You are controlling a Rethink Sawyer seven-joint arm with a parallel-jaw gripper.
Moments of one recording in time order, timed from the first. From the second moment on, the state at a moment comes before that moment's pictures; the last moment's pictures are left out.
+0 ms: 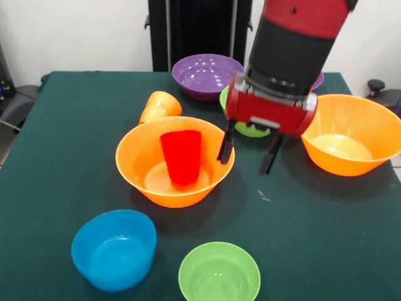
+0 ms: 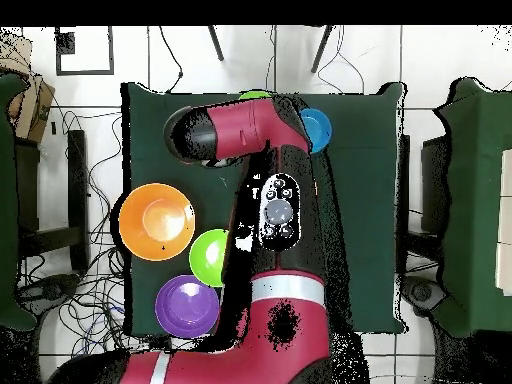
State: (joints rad) arm -0.09 -0.50 0.02 1.11 -0.33 0.79 2.07
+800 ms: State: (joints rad) arm -0.09 -0.55 -0.02 1.12 -0.31 0.79 2.07
